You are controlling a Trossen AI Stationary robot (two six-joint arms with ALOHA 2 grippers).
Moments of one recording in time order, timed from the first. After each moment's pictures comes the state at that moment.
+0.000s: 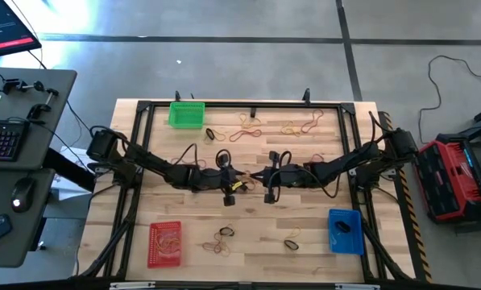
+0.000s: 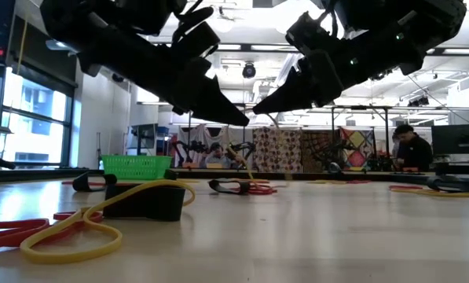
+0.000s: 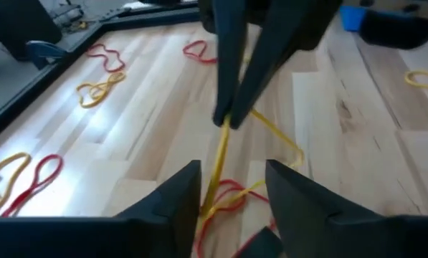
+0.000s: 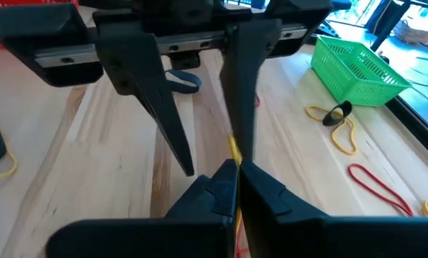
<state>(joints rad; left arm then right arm) -0.17 1.74 0.75 0.52 -0.40 0.01 0.15 1.60 0.67 0.51 0.32 -0.09</state>
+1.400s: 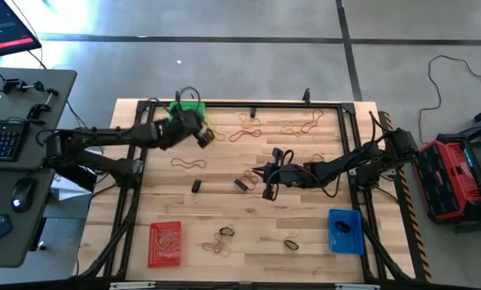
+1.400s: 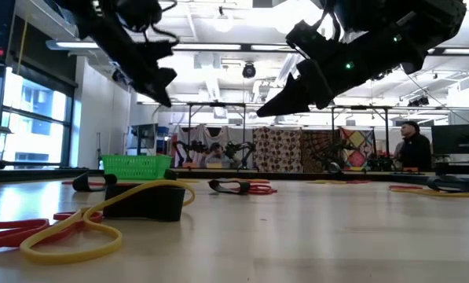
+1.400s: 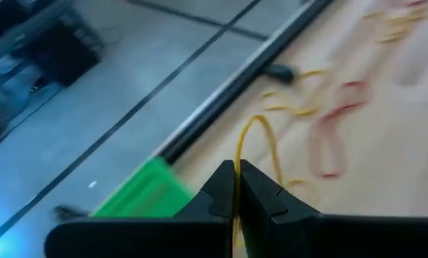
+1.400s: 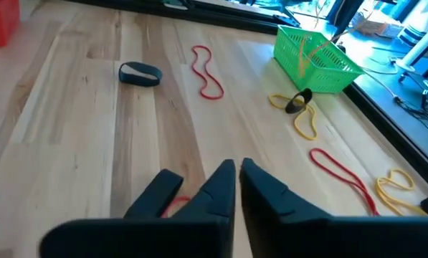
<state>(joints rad) 0.34 1.22 0.75 -0.17 -0.58 -0.01 0.15 1.60 0.67 0.49 0.45 -0.07</state>
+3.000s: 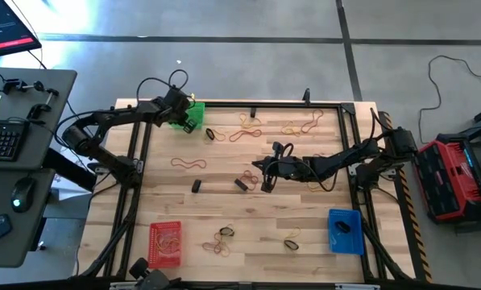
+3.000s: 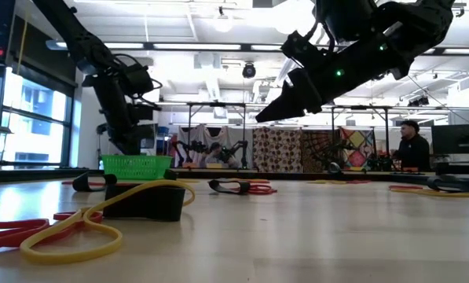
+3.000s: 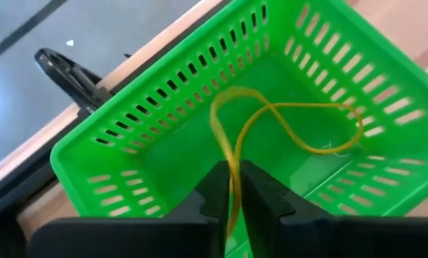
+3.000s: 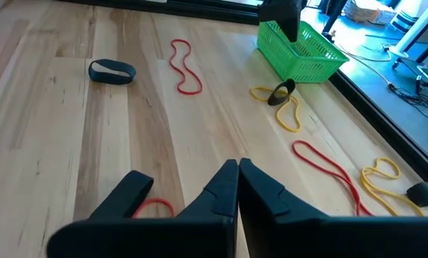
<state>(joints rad) 0.89 1.49 0.75 -0.27 -0.18 0.09 0.07 1.60 0.67 0.49 0.40 -0.06</state>
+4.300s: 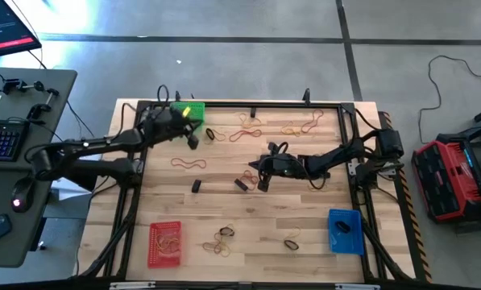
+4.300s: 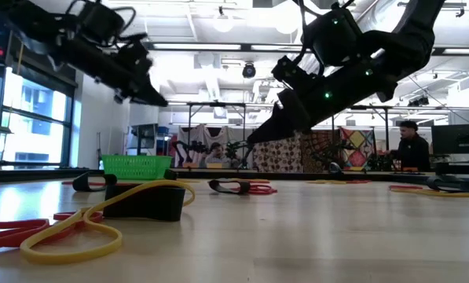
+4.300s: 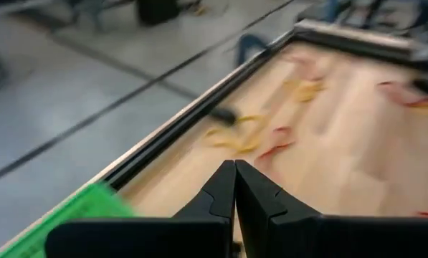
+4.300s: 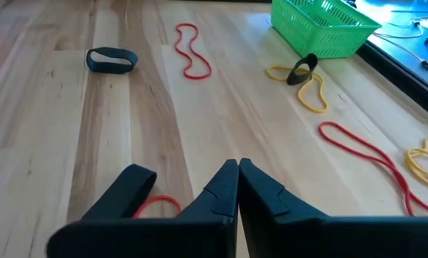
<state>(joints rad) 0.53 1.02 0.44 0.24 -0.06 0.01 0.01 1.73 0.66 0.61 0.28 0.01</state>
